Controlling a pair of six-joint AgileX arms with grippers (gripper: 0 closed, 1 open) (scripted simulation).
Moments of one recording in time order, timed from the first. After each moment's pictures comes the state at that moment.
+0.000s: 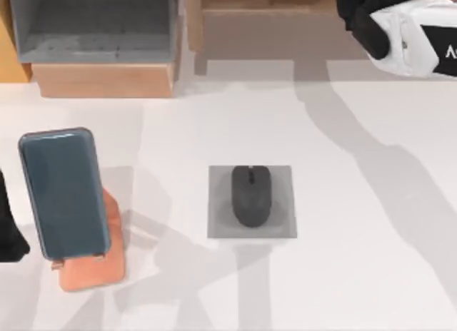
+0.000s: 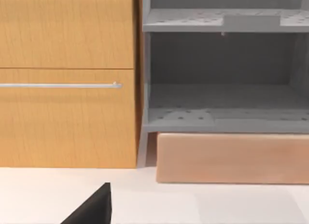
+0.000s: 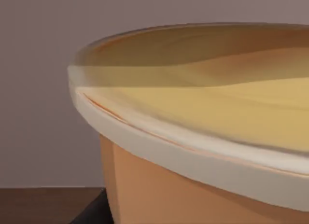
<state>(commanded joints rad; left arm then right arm) 0.00 0.00 0.00 0.00 0.00 0.00 0.42 2.12 1.55 0.60 0.47 0.00</state>
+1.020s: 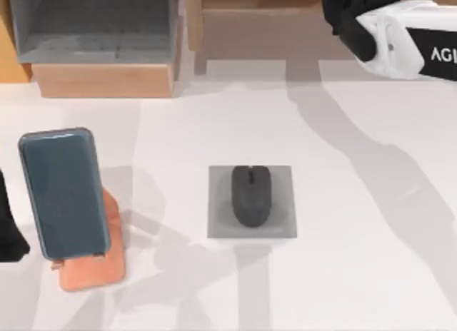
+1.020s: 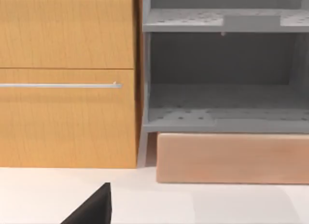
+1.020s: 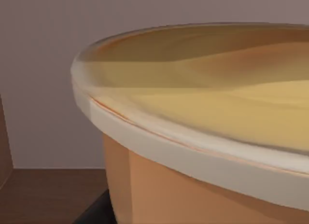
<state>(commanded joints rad) 0.00 0.00 0.00 0.00 0.00 0.00 0.44 2.15 1.58 0.57 0.48 0.00</state>
